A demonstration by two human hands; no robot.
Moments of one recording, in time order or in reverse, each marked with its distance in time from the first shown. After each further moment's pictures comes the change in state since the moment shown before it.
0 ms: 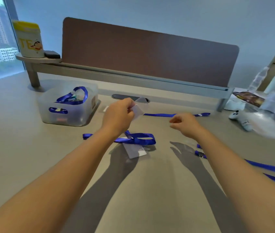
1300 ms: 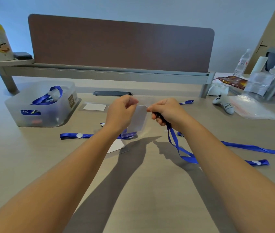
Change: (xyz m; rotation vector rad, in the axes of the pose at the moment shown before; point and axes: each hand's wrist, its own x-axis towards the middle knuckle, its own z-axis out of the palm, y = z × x) left_hand -0.006 0.055 0.057 -0.304 -0.071 -0.093; right_hand -0.025 0.012 -0.021 0.646 -0.047 0.002
